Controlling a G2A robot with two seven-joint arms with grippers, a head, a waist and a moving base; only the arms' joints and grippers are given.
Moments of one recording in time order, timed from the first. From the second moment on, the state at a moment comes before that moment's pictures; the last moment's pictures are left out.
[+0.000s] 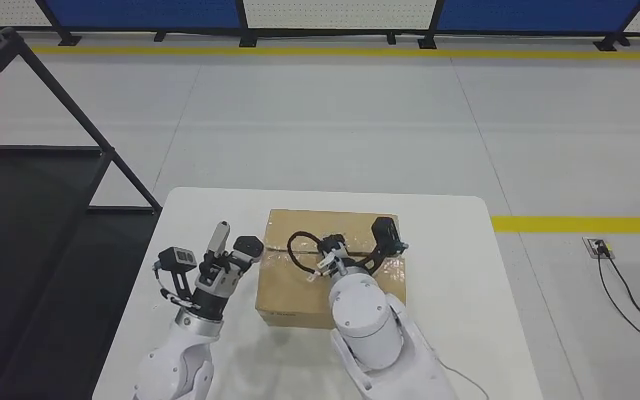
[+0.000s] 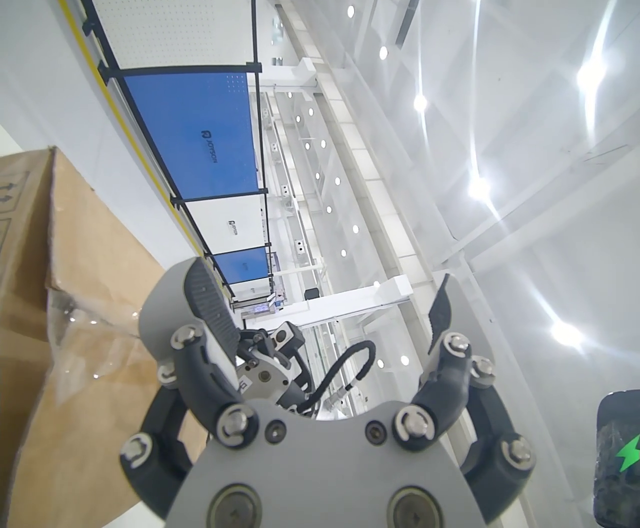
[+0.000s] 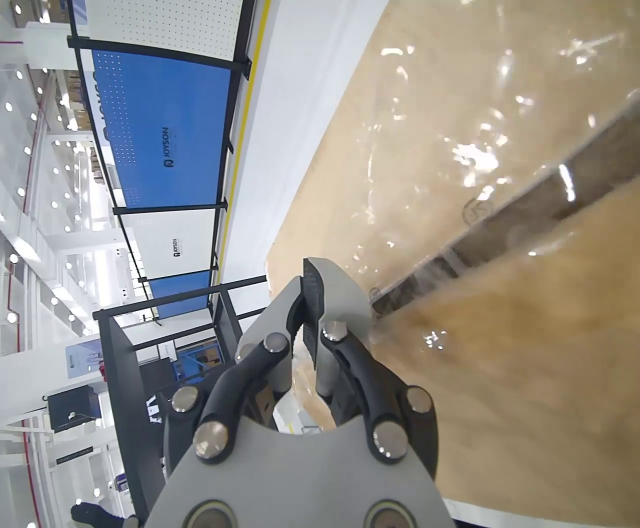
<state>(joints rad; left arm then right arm) 1.29 -1.28 -1.42 -1.81 -0.37 -0.28 -0.22 -0.91 -1.69 1.02 -1.67 -0.13 0.93 -0.19</state>
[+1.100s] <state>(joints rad) 1.18 -1.30 -1.34 -1.65 -0.39 -0.17 -0.24 -0.92 -1.75 1.02 -1.61 -0.11 0.87 -0.21</state>
